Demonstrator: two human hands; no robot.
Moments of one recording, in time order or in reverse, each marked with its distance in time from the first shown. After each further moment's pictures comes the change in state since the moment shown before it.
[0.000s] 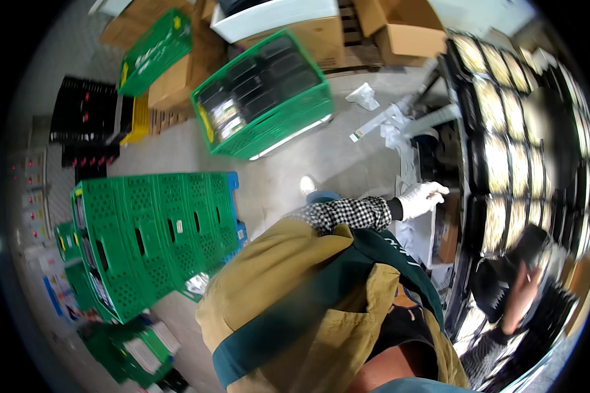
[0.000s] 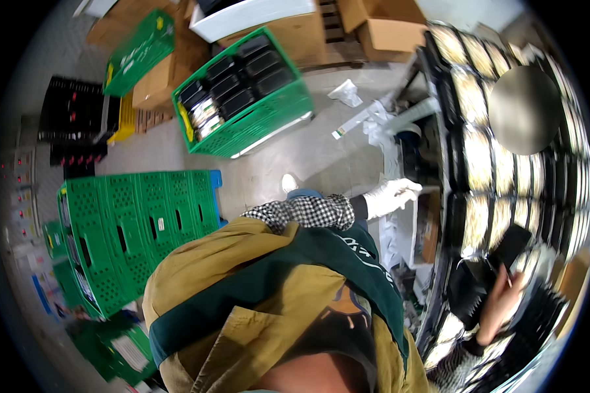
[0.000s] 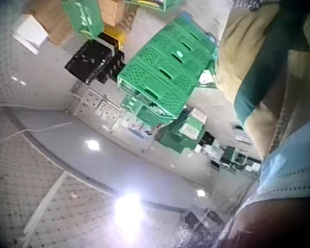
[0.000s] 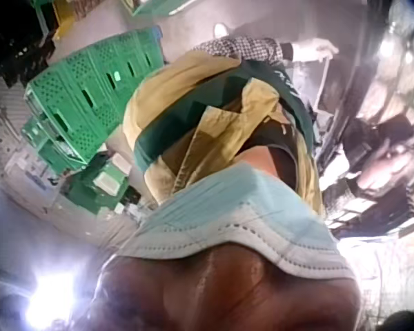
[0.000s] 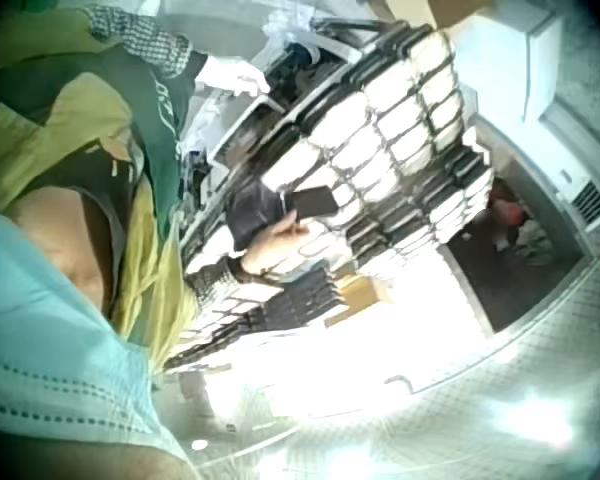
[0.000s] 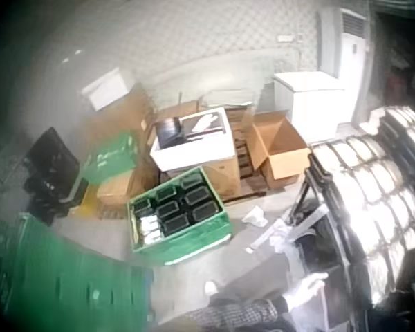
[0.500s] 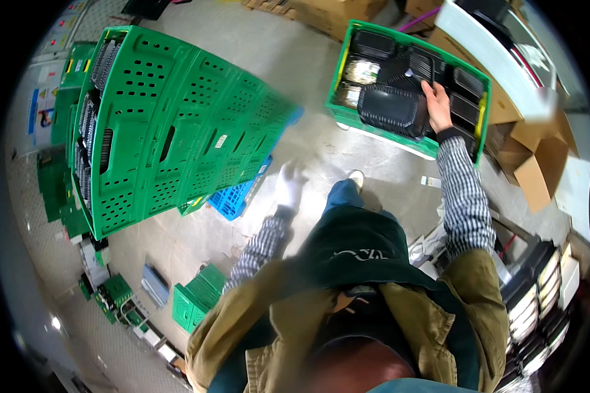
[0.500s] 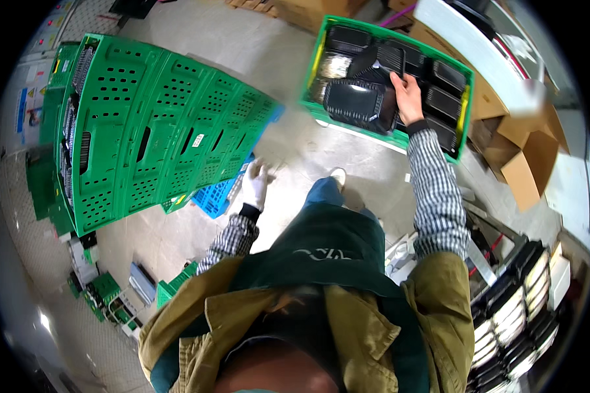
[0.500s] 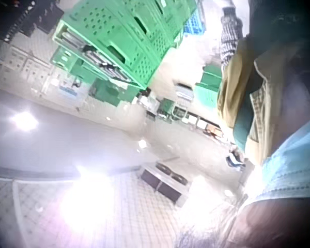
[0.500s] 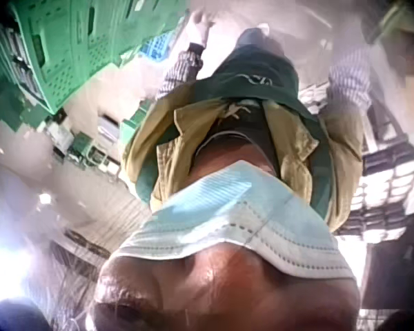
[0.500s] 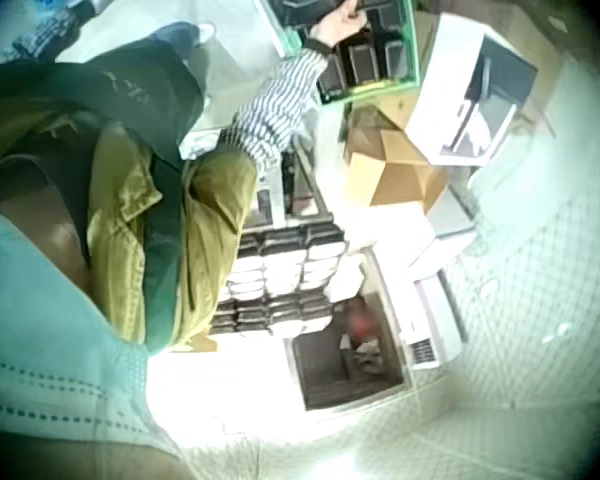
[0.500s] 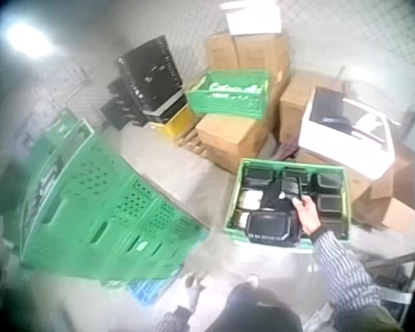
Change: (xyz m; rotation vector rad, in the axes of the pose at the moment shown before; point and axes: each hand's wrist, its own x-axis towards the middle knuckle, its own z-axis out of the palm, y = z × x) left_hand -0.453 0.030 -0.394 -0.100 1.826 -0.029; right_hand 0.030 -0.699 0.618 1.119 -1.106 -0.336
